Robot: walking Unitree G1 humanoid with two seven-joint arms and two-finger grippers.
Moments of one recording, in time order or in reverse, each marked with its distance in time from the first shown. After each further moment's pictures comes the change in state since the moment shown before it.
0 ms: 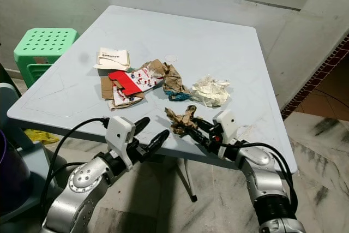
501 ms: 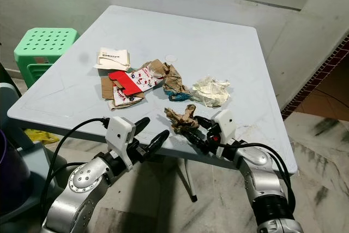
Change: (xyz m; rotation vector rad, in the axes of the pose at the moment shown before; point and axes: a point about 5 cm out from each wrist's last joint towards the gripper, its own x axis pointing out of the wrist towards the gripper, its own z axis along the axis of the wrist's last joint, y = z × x) left arm 0.000 0.000 0.000 0.007 0.004 0.000; right arm 0.005 0.005 0.001 0.004 -0.019 -0.002
